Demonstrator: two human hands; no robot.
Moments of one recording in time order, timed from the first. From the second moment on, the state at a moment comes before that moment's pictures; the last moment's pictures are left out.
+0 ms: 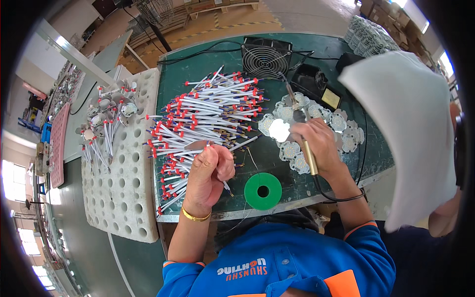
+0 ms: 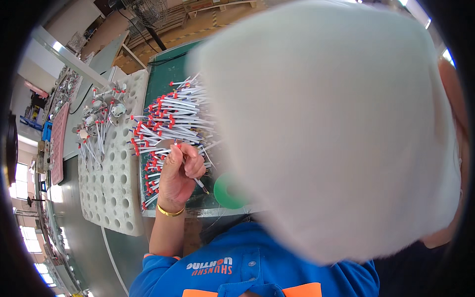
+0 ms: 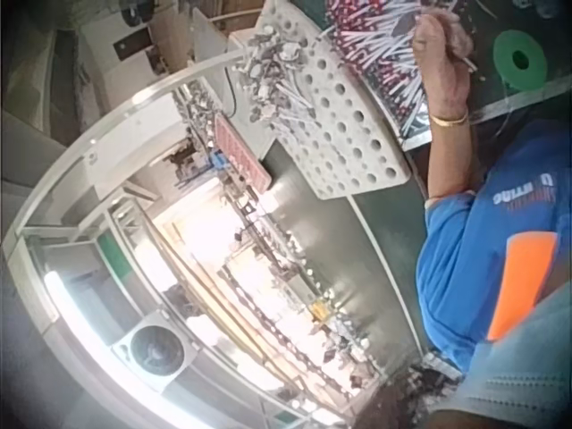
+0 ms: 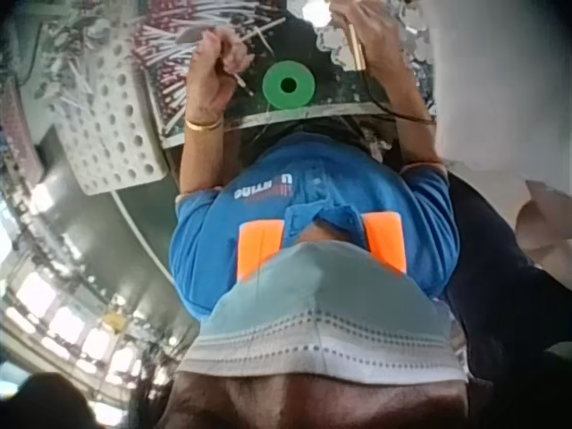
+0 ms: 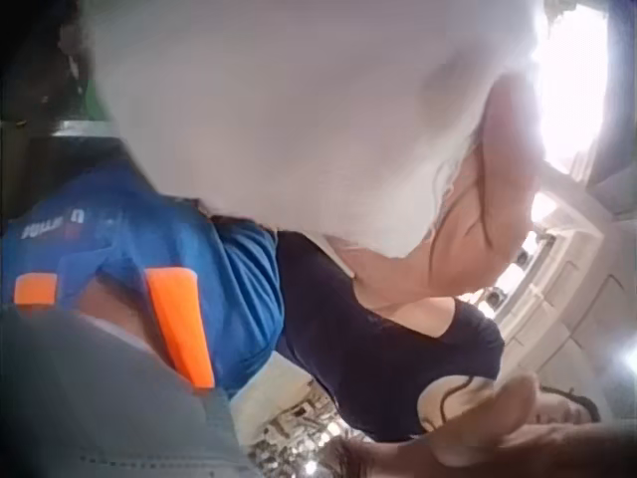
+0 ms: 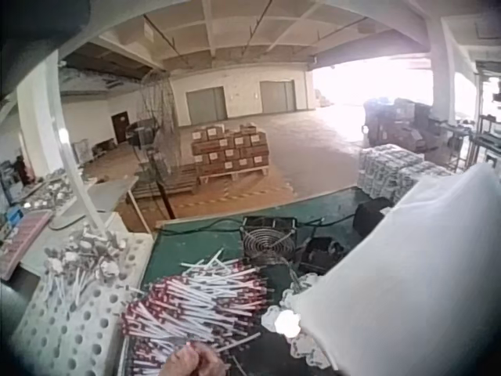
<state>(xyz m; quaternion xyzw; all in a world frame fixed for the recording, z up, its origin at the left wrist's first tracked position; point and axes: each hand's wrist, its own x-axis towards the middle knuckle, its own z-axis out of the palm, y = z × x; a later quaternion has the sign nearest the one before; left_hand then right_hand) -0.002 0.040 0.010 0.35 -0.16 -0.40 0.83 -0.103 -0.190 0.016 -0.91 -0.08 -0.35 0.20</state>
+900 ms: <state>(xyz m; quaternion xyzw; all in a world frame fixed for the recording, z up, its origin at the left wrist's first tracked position) 0.004 -0.012 0.004 0.88 -0.39 0.03 0.27 -0.087 -0.182 0.007 -0.93 -0.10 -0.35 0.07</state>
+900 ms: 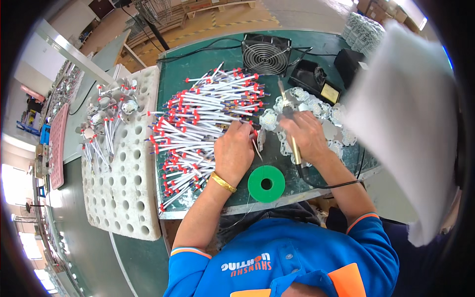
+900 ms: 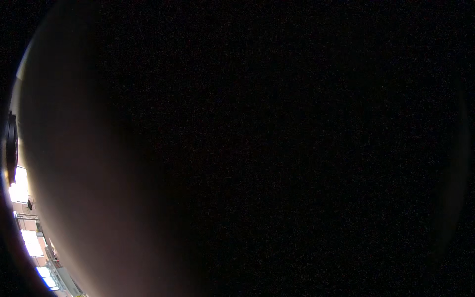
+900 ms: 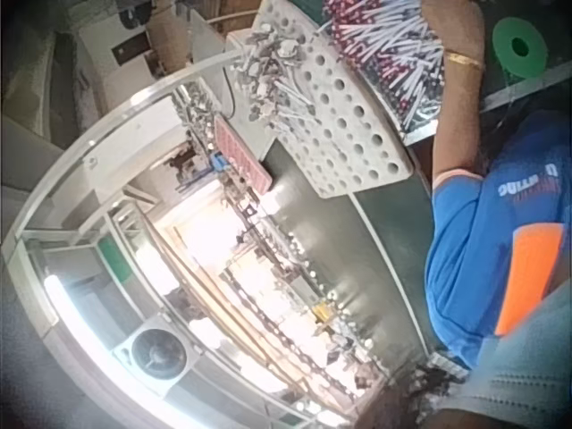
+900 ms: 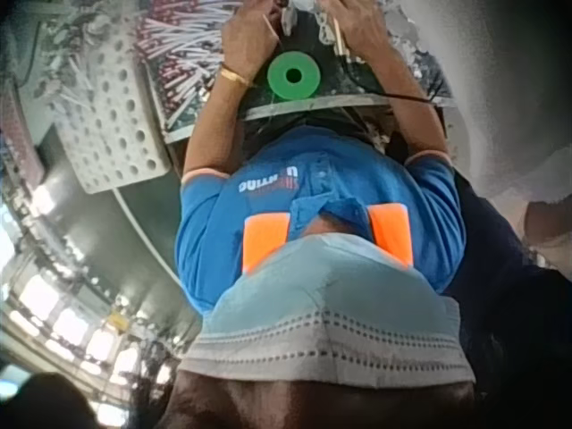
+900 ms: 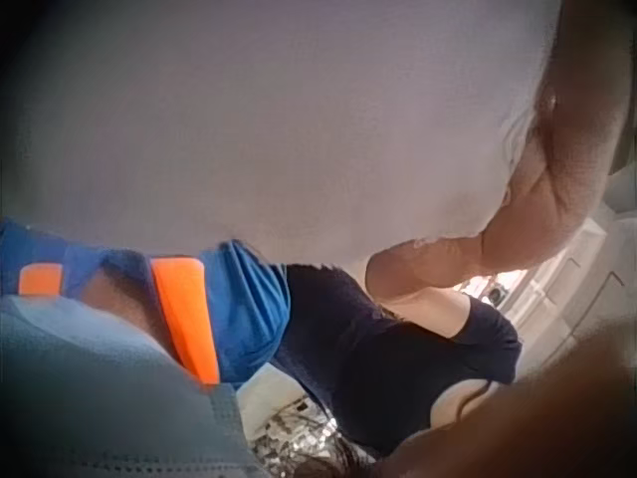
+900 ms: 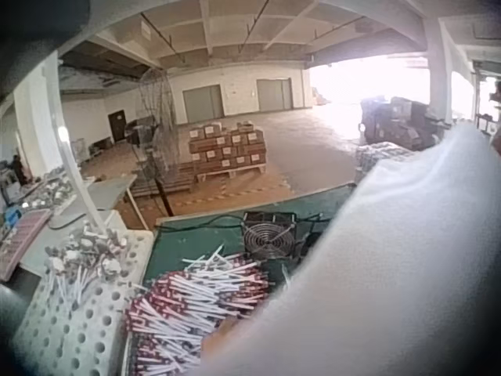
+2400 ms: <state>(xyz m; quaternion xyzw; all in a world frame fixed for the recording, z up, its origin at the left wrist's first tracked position) 0.002 0.008 0.004 0.49 -0.27 -0.31 0.77 -0.104 -0.160 -0.013 -0.82 0.06 -0.39 0.41</state>
